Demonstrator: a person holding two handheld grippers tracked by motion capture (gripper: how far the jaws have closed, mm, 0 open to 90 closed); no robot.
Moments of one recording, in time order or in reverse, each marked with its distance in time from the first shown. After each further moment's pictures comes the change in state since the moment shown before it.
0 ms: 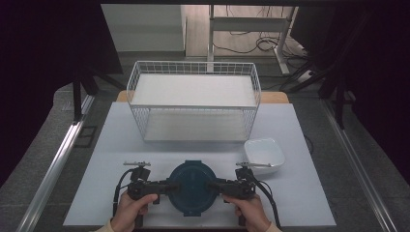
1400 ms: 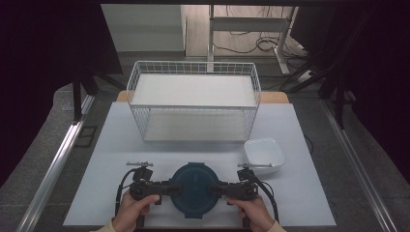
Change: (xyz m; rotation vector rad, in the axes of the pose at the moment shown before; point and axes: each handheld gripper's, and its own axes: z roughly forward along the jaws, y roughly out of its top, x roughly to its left) left arm -0.005 0.000 0.003 0.017 -0.004 0.028; right arm -0.006 -0.003 -0.006 0.062 0.023 0.026
